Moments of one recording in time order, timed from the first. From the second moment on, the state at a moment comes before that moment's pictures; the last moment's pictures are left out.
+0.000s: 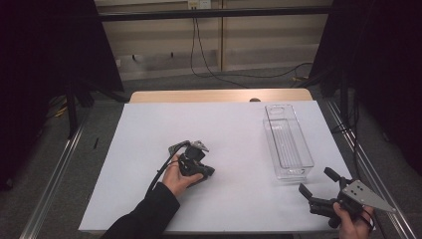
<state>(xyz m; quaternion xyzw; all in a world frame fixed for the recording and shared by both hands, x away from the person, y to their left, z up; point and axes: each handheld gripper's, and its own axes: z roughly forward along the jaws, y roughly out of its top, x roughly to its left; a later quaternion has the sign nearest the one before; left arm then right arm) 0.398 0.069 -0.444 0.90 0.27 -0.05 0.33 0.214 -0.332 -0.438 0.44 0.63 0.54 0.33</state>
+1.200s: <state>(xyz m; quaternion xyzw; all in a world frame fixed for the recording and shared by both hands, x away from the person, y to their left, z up) 0.369 0.122 -0.441 0.90 0.29 -0.04 0.32 0.214 -0.332 -0.437 0.44 0.63 0.55 0.33</state>
